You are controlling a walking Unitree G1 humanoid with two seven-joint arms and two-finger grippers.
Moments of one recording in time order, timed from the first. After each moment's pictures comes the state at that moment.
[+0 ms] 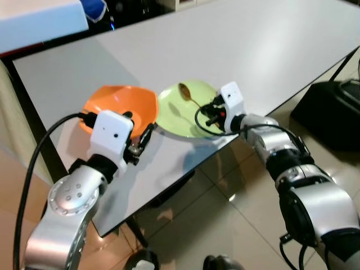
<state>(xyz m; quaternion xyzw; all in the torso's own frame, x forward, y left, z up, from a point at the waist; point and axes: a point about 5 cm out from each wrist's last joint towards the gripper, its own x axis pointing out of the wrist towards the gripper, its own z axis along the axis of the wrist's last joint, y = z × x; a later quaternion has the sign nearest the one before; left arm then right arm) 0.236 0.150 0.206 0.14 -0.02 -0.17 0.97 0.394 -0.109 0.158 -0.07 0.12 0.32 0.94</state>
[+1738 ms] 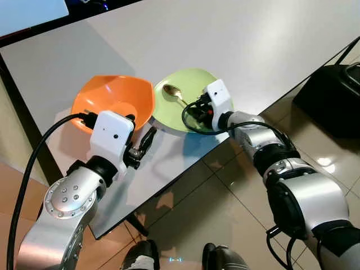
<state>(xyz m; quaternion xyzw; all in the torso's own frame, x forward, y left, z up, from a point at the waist) 0.230 0.146 0.211 0.13 -0.01 -0.19 0.97 0.397 -0.086 0.164 -0.08 0.10 0.33 0.94</state>
